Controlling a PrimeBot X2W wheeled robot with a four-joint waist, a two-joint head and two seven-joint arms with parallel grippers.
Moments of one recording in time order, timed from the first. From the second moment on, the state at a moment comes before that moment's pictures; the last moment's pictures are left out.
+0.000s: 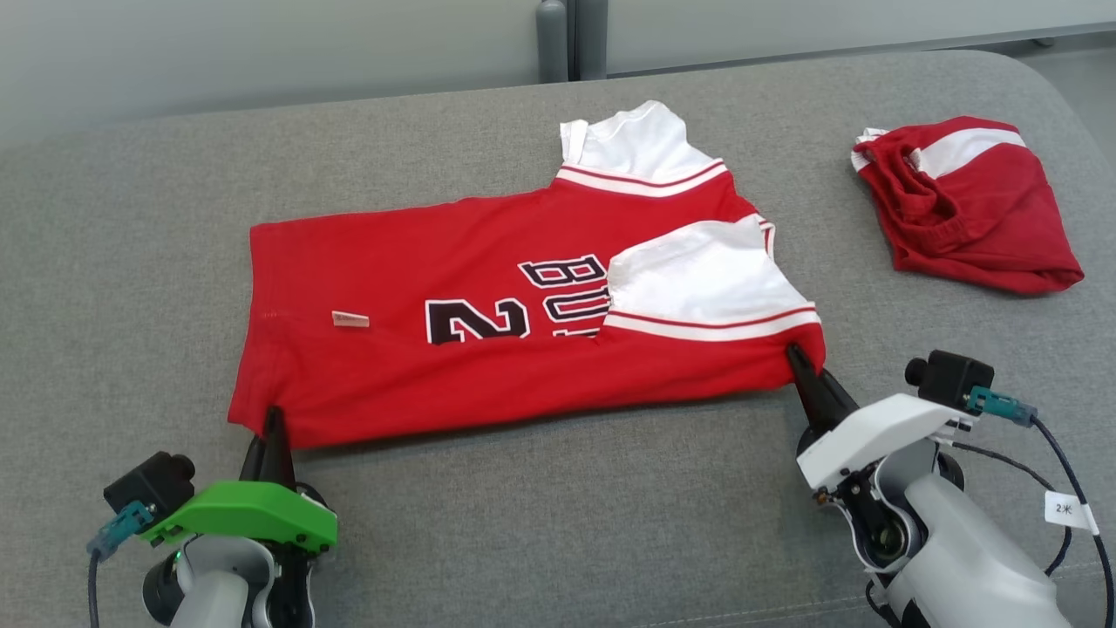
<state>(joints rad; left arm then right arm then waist) -0.23 0.03 -0.14 0.56 -0.79 0.01 -0.24 -0.34 -0.14 0.43 0.67 0.90 0.12 -0.20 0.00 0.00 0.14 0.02</state>
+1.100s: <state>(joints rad) 0.13 0.04 -0.20 0.32 -0.79 0.08 -0.25 0.01 -0.23 0.44 0.45 0.98 0.12 -0.17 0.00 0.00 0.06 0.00</state>
